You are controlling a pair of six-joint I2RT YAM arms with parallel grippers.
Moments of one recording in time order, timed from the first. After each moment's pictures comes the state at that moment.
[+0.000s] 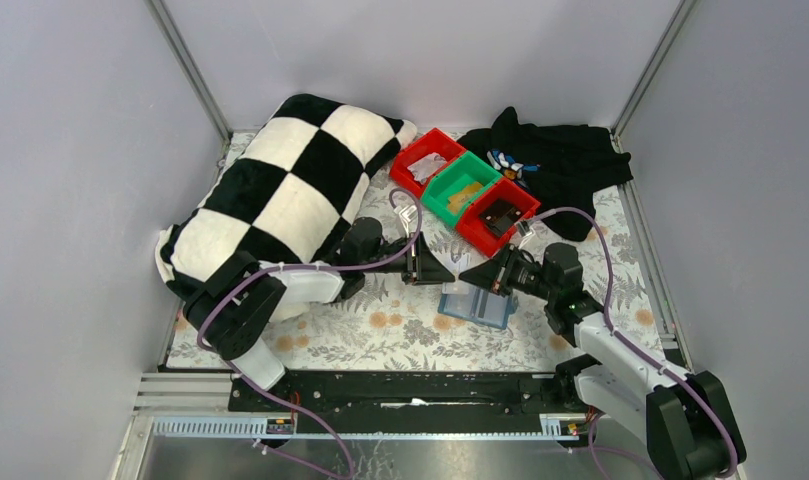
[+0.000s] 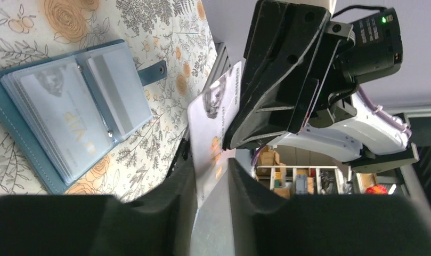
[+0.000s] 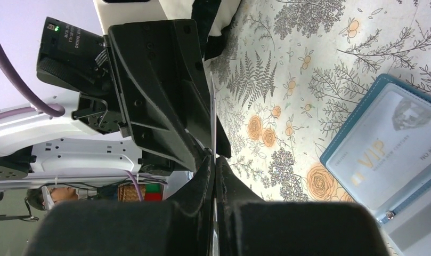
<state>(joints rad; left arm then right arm) -0.71 1.62 0.68 0.72 0.77 -1.11 0.34 0.94 0.29 0.36 -0.68 1.01</state>
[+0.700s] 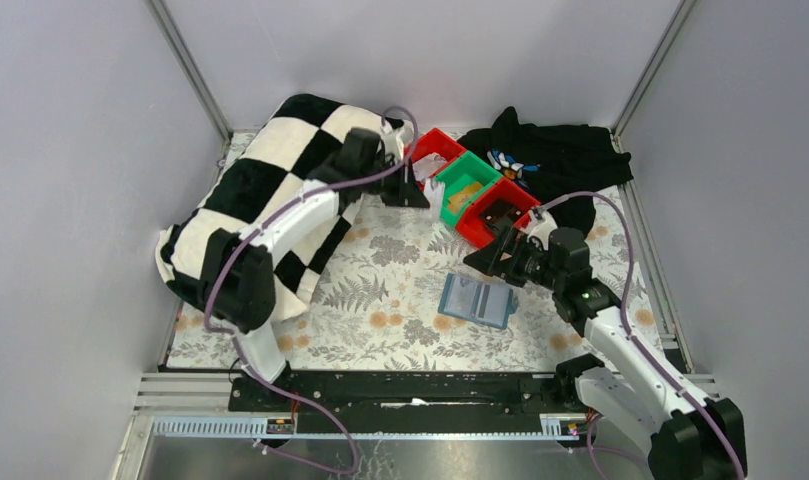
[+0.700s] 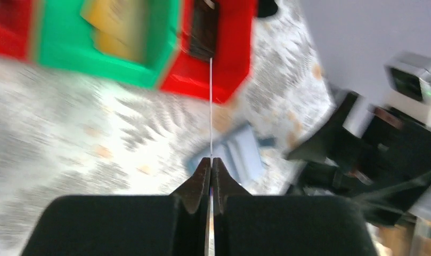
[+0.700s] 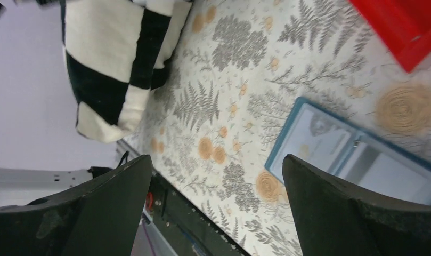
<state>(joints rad) -0.52 1.72 1.33 -0.21 0.66 -0.52 0.32 0.87 0.47 -0.04 -0.49 0.81</state>
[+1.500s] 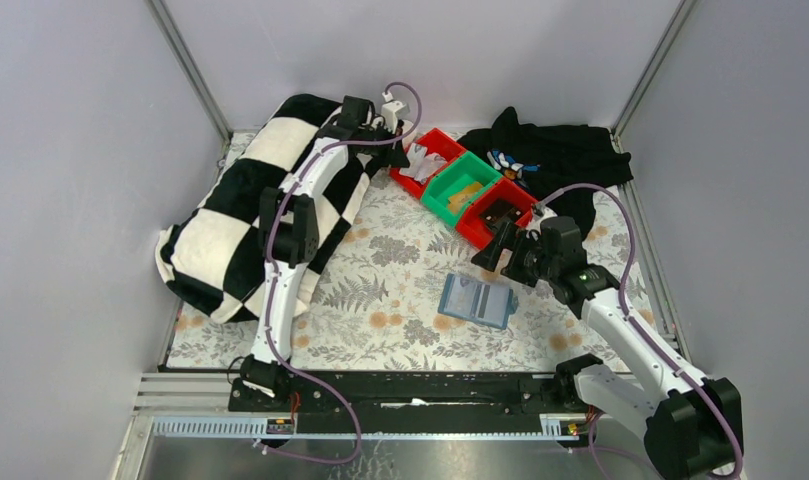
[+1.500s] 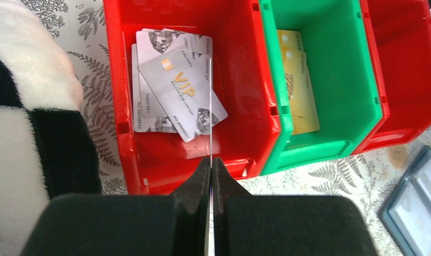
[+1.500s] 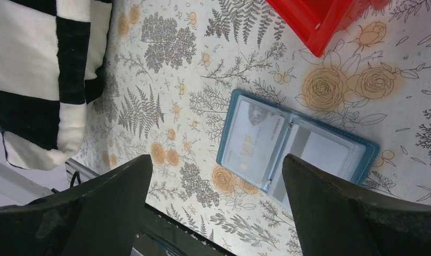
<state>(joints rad) -0.29 2.47 2.29 -0.56 0.73 0.16 0.32 0.96 0.61 -0.33 -0.30 0.69</state>
